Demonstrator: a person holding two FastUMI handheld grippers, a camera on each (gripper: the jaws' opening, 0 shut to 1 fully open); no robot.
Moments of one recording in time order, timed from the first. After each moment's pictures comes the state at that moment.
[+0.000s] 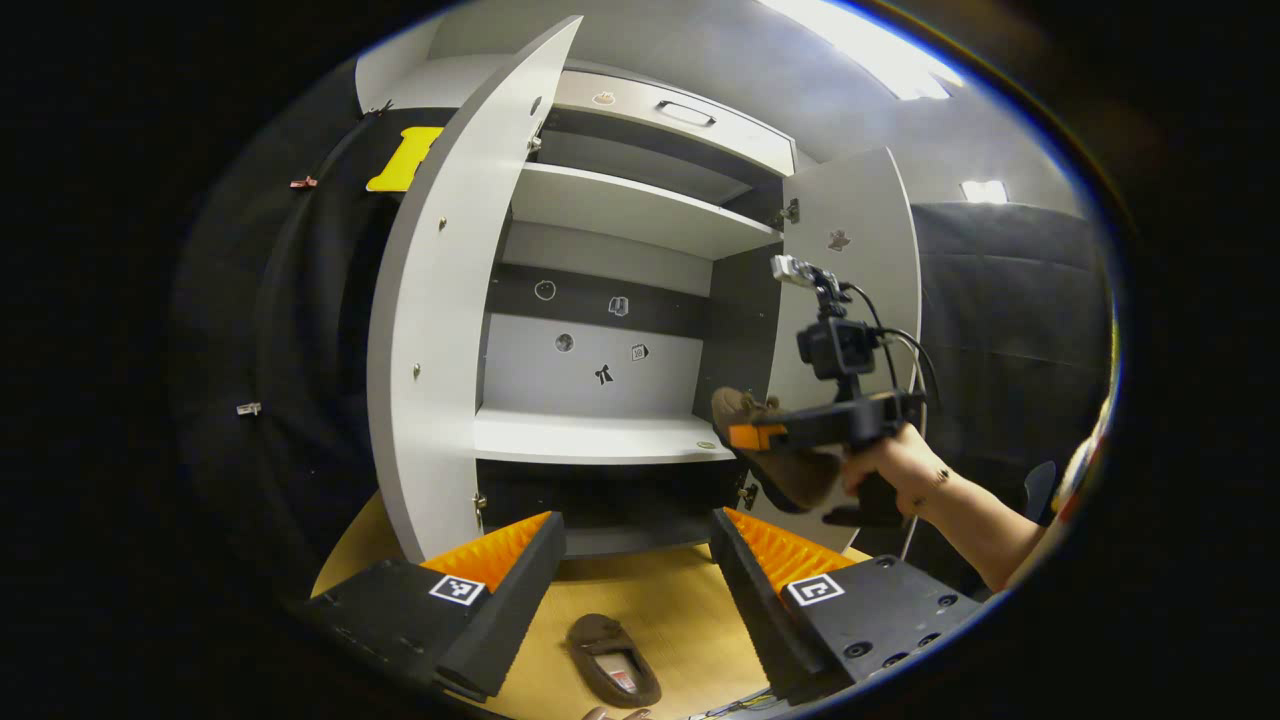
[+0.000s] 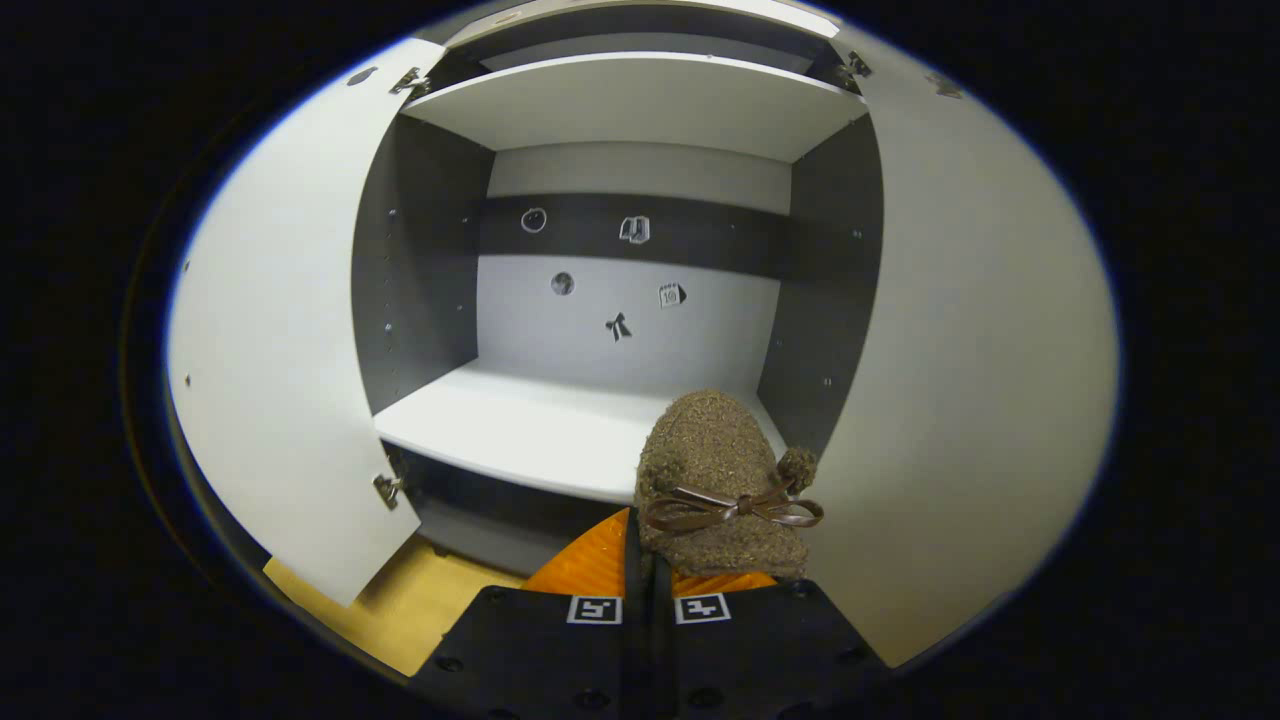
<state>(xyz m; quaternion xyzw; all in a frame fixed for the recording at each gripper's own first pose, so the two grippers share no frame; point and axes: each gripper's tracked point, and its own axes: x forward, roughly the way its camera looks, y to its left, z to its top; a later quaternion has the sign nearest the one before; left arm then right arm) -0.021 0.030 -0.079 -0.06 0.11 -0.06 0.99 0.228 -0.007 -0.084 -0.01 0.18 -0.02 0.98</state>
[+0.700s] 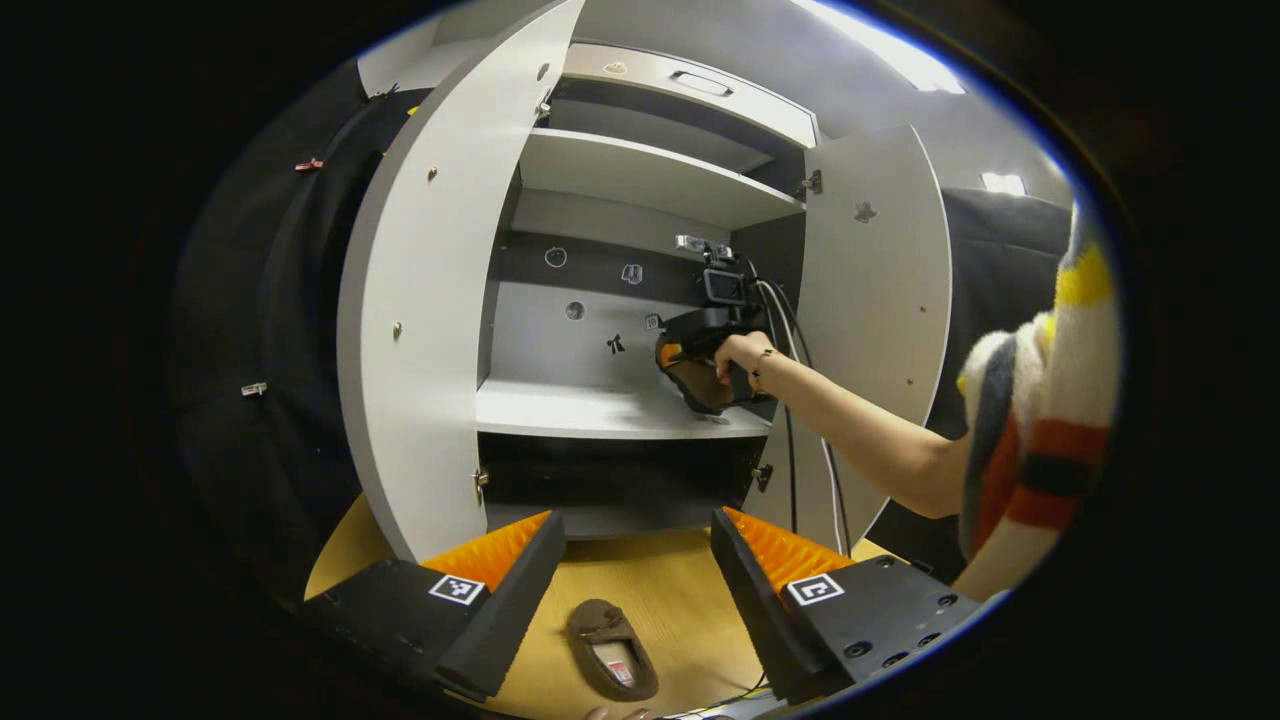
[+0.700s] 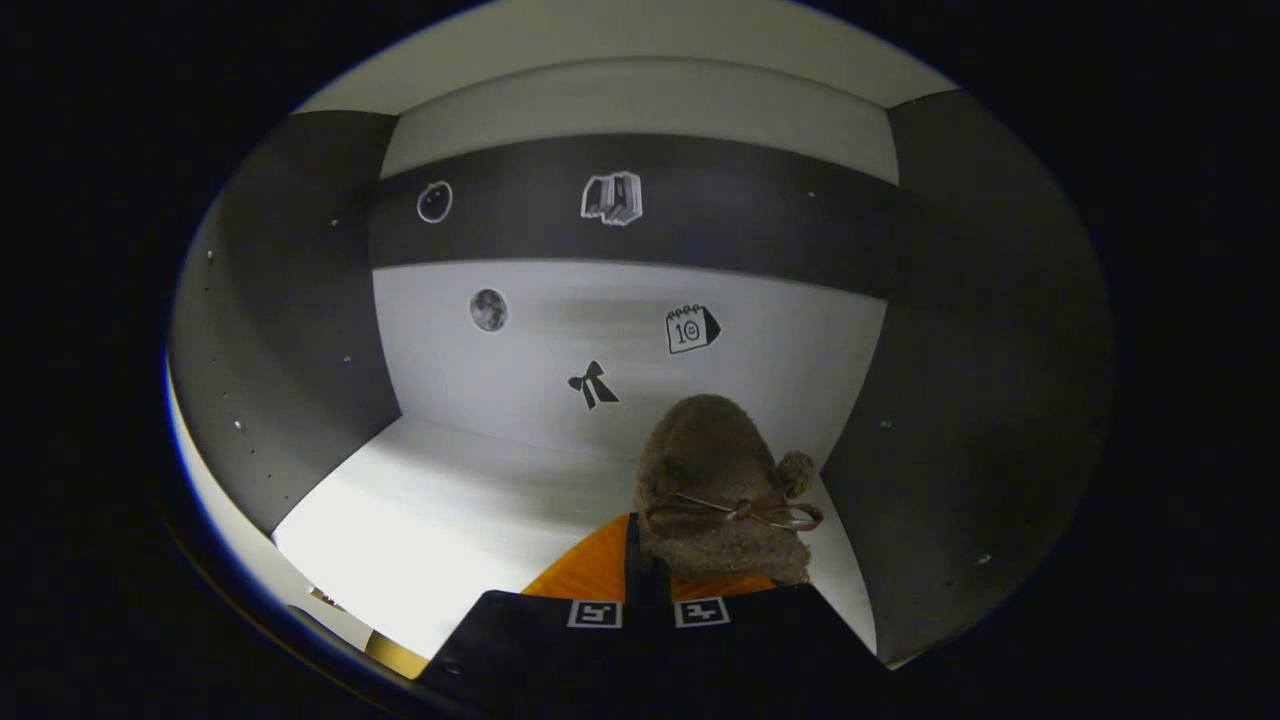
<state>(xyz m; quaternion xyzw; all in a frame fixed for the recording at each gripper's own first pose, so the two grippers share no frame) -0.002 0.028 -0.099 -0.05 0.15 -0.04 0.99 0.449 -0.016 -0.138 0.01 0.24 -0.03 0.97</state>
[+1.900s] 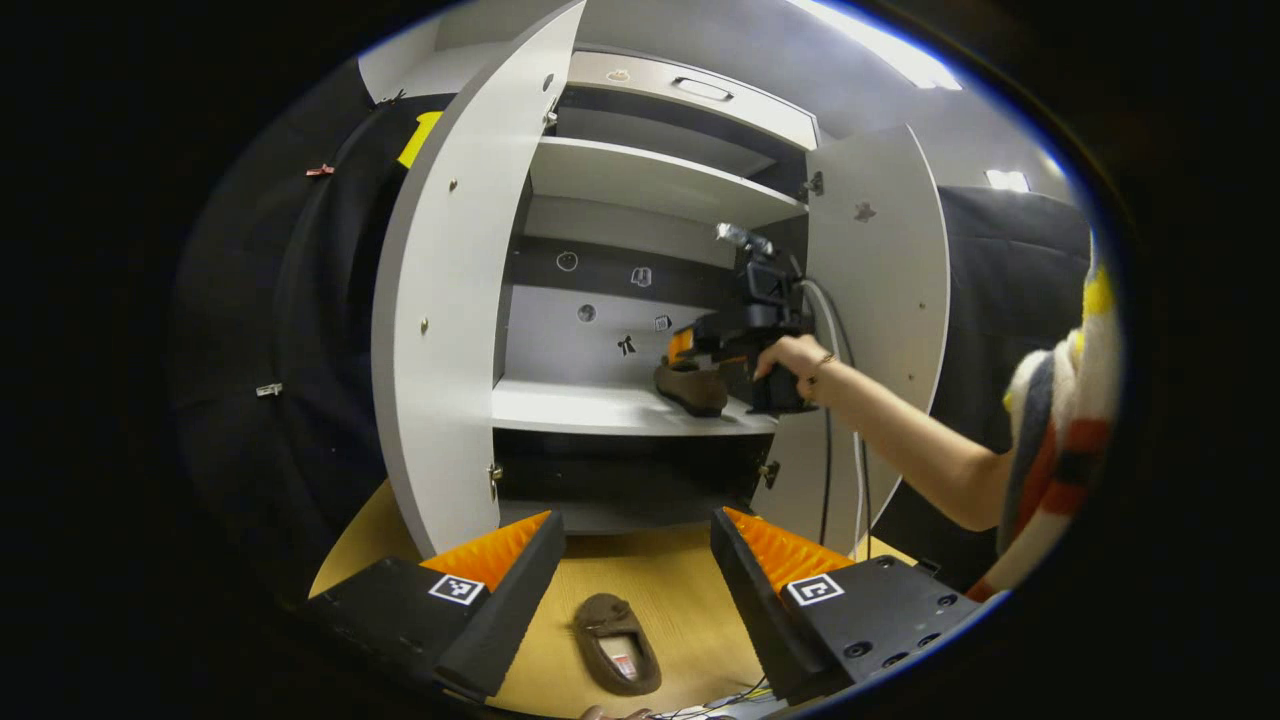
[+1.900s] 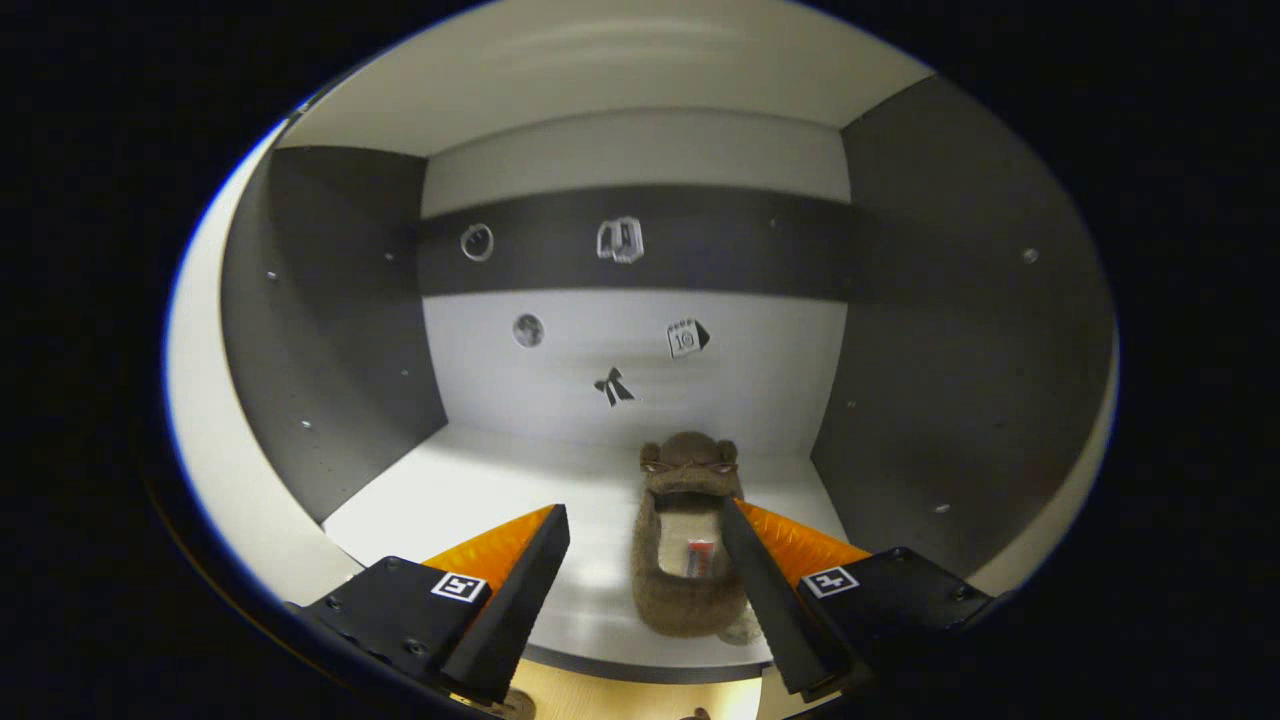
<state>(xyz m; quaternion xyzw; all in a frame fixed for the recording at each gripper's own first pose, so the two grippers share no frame) -0.030 0.027 -0.118 -0.04 0.15 -0.03 0.99 0.332 -0.011 -0.054 0.03 0.16 0.02 0.99</state>
